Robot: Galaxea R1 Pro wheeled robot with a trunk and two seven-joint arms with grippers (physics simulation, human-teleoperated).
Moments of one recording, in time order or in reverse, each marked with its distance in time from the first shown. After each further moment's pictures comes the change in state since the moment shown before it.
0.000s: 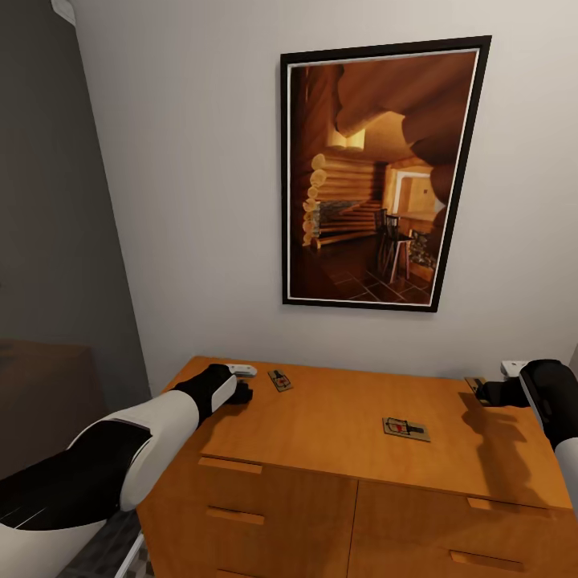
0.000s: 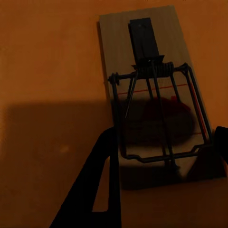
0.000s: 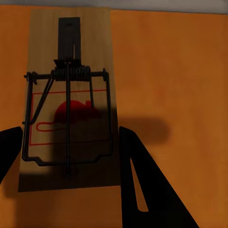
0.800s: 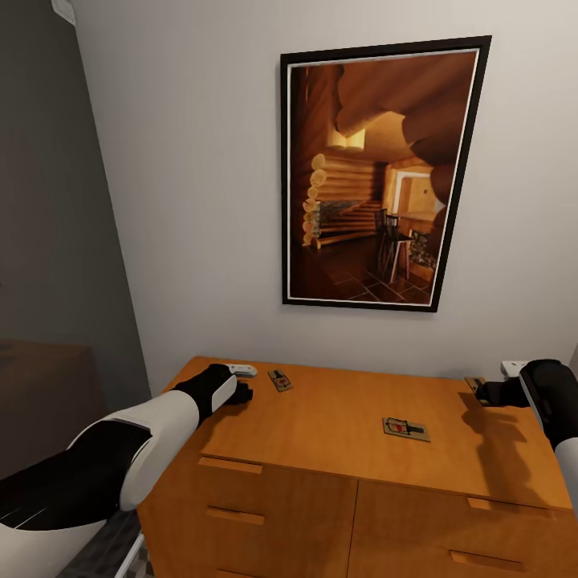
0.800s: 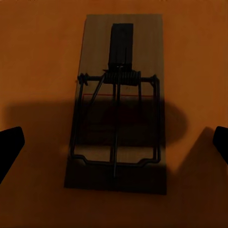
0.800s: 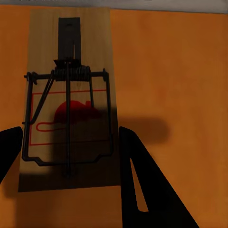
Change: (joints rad) left arm 0.000 0.000 0.002 0.000 0.000 0.002 -0.001; right arm 0.000 0.000 0.000 0.001 0.000 0.000 0.000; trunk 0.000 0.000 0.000
